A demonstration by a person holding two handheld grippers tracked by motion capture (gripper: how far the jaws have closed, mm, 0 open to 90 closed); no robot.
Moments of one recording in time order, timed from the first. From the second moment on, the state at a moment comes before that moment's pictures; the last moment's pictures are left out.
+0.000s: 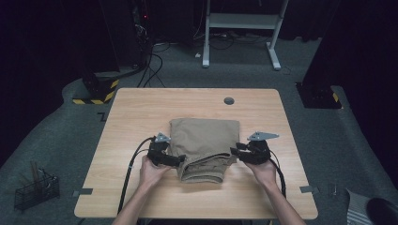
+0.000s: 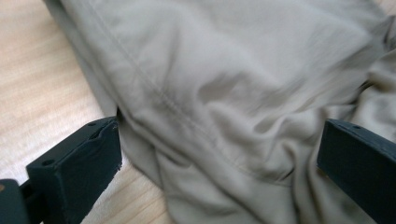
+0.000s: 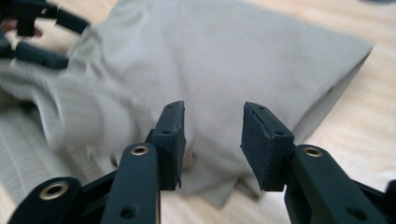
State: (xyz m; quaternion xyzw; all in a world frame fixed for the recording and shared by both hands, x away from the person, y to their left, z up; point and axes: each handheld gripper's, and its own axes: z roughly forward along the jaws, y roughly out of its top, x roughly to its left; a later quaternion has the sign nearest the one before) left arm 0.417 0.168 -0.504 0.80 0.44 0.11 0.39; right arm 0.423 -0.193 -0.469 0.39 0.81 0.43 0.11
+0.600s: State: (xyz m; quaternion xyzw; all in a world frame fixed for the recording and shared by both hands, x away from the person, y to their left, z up) left arm 0.395 0.164 -0.518 0.81 0.43 0.14 0.37; right arm 0.392 -0.168 -0.511 0.37 0.84 0.37 0.14
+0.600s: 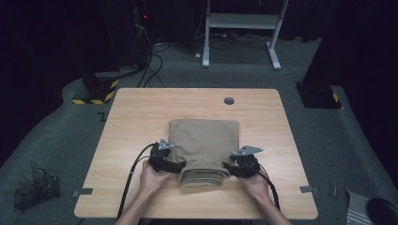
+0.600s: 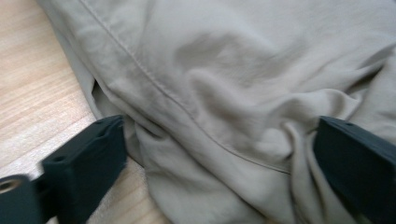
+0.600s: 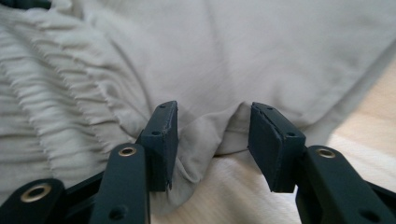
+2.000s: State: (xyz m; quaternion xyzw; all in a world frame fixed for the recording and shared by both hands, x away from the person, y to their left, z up) left arm 0.395 0.168 -0.510 0.79 0.45 0.11 0.40; right arm 0.395 -0.169 -0.507 0.39 0.82 0.39 0.15
